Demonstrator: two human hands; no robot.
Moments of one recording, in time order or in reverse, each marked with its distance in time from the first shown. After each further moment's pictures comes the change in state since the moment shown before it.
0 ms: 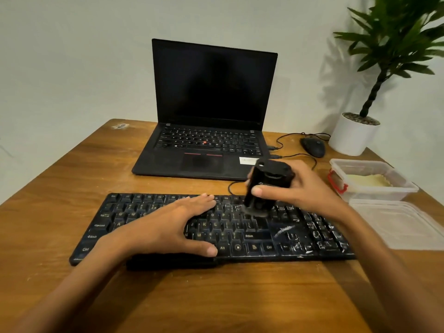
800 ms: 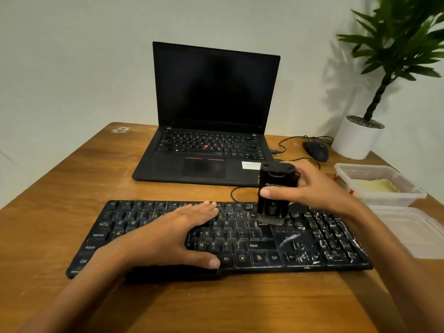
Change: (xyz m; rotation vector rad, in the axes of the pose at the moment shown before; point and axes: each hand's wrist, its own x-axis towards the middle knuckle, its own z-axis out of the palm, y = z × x) left_hand 0.001 -0.005 0.000 -0.004 -0.022 0.055; right_hand 0.012 0.002 -0.013 -0.043 -0.034 0.029
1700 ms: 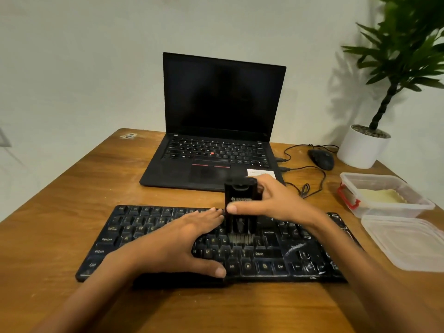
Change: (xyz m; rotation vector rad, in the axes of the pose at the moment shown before) left_hand -0.001 0.003 0.000 0.006 -0.010 -0.016; right_hand 0.039 0.000 0.043 -0.040 -0.097 -0.068
